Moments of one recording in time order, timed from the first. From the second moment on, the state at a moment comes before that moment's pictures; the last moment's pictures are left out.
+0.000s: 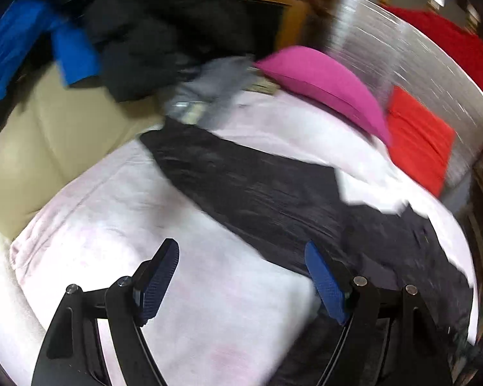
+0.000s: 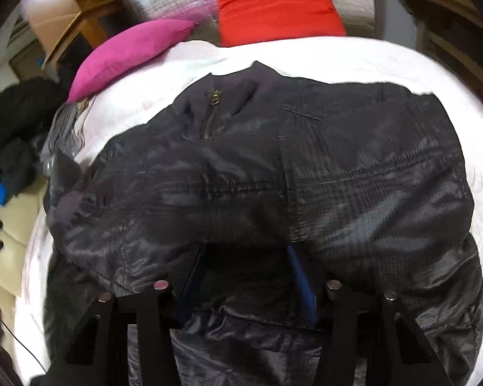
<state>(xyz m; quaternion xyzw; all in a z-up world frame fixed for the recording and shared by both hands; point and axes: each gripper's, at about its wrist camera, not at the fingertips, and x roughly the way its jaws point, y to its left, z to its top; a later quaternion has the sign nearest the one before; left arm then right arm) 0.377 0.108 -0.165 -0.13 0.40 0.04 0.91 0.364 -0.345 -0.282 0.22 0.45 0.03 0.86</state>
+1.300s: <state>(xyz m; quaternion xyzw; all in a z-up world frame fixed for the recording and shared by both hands) 0.425 0.066 -0.194 -0.12 0.44 0.02 0.89 0.352 -0.333 -0.269 0.17 0.43 -0.07 0.88</state>
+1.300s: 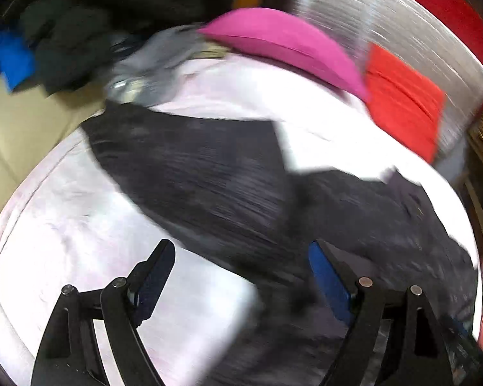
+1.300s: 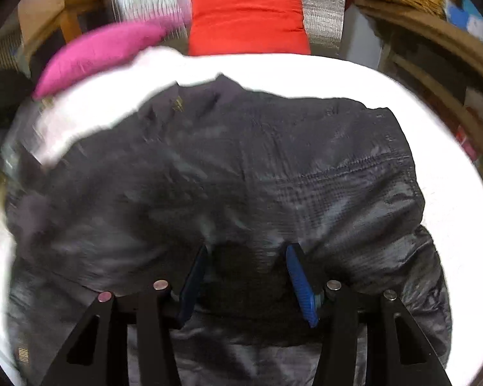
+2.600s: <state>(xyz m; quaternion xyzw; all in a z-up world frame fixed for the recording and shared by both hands) 0.500 0.164 -0.156 -0.22 0.34 0.04 0.91 0.337 -0.379 -0.246 0.27 0.34 -0.02 0.90</state>
